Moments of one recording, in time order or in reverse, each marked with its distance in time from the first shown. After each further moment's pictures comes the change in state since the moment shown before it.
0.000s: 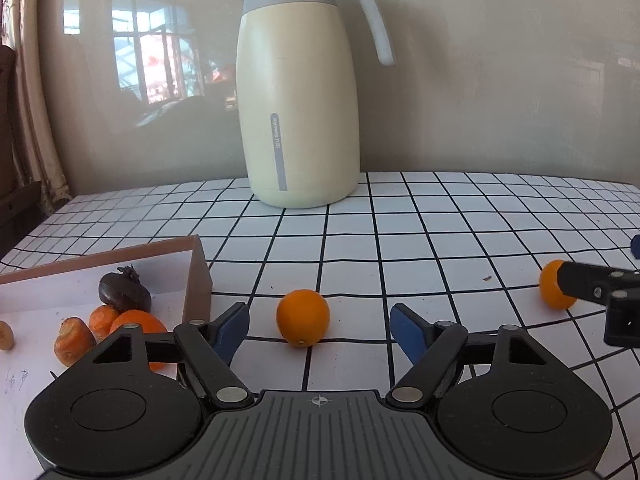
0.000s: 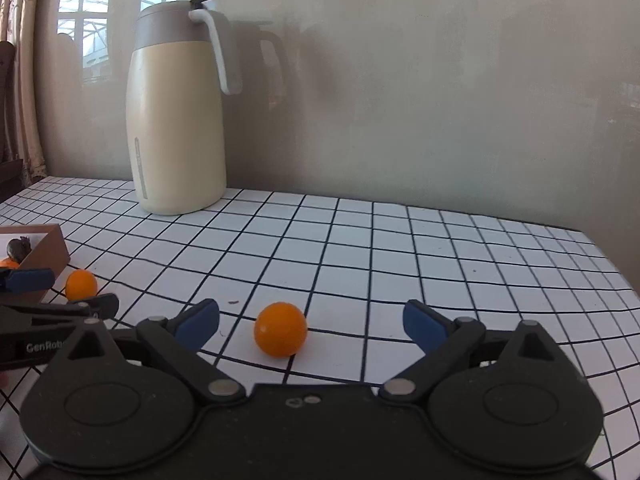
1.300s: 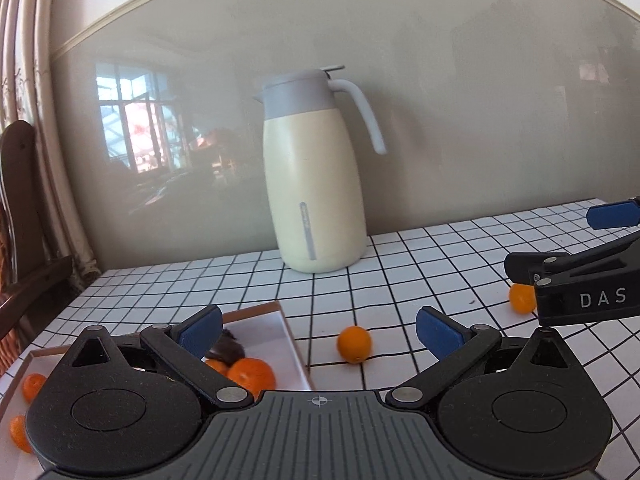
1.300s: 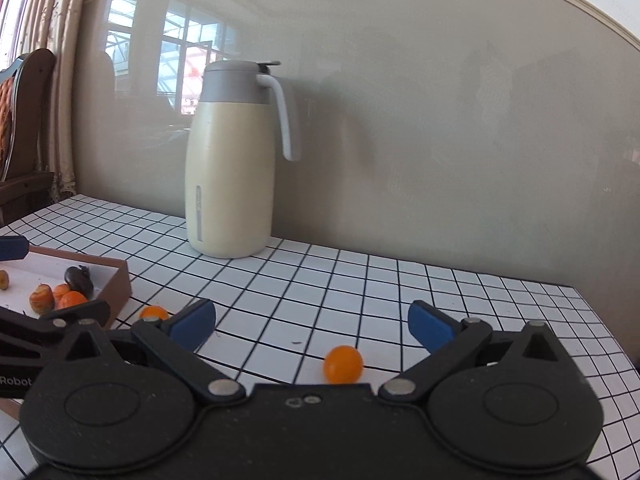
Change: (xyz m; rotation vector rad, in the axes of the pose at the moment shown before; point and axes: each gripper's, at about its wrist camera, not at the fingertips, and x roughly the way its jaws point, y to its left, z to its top) left arm -0.089 0.040 0.006 0.111 -0.185 -0.024; right arm -0.060 0.044 0.013 -0.072 -0.125 -0.028
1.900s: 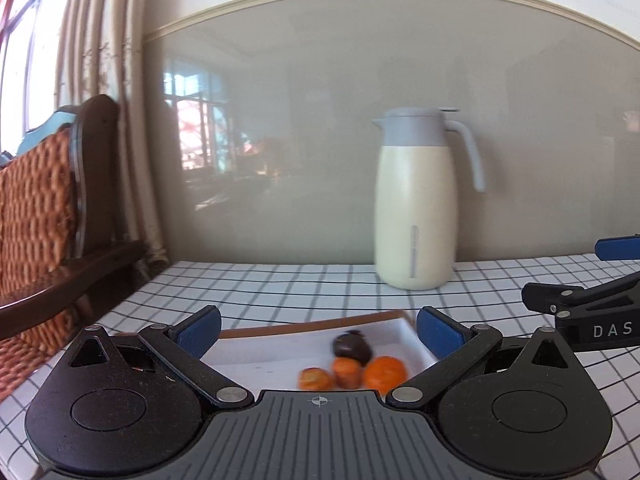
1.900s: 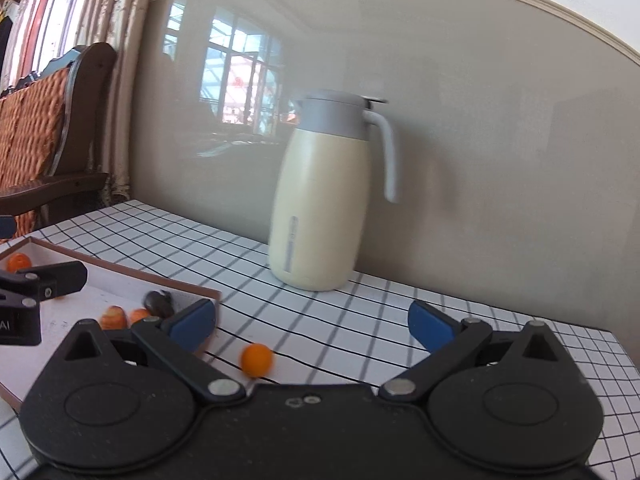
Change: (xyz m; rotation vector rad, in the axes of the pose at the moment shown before) left arm -0.032 0.103 -0.014 -0.128 -0.062 0.096; right arm -0.009 0.078 0.022 -0.089 -0.055 0.078
